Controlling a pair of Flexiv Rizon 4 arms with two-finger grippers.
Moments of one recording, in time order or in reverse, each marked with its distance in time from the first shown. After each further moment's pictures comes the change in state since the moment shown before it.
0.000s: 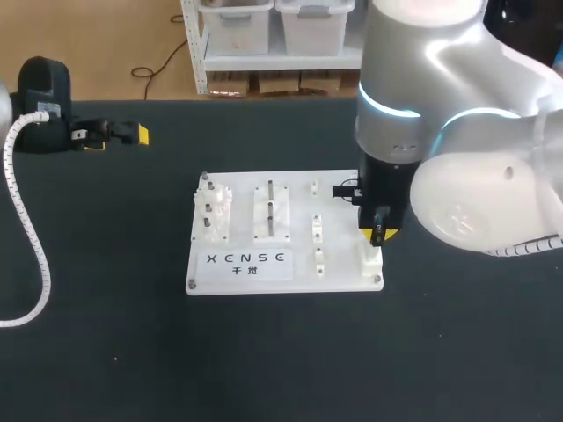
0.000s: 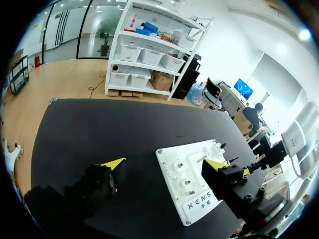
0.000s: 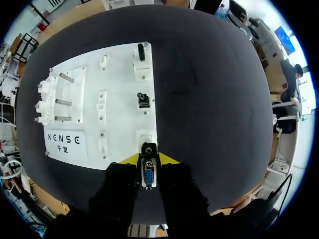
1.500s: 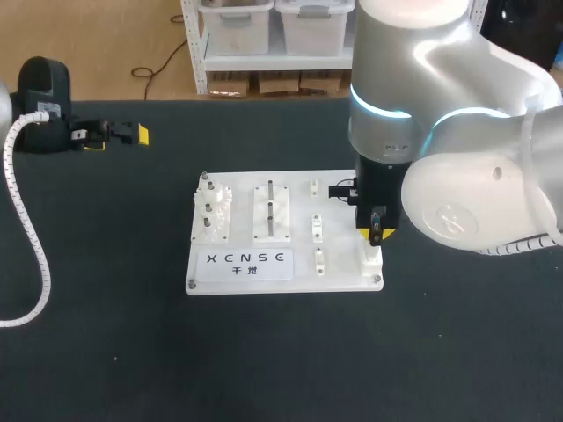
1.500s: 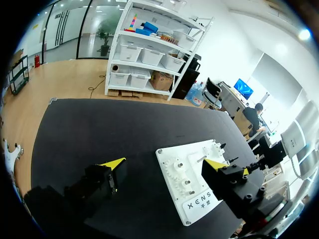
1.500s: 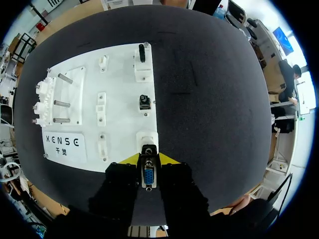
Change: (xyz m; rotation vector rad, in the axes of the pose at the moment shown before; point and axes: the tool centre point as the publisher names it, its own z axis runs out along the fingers) left arm 0.000 0.000 0.000 0.000 0.000 0.000; right arm -0.003 0.003 0.002 0.022 -0.008 0.005
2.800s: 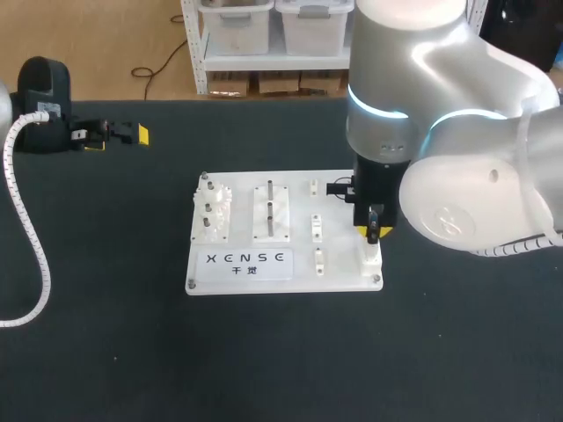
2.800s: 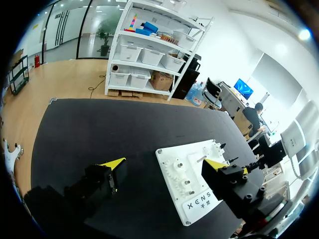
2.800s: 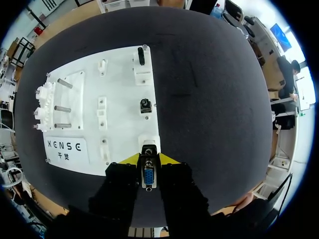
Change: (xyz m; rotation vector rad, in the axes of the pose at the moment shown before) left arm 0.000 0.000 0.000 0.000 0.000 0.000; right arm -0.005 0.004 0.000 -0.006 -0.010 0.028
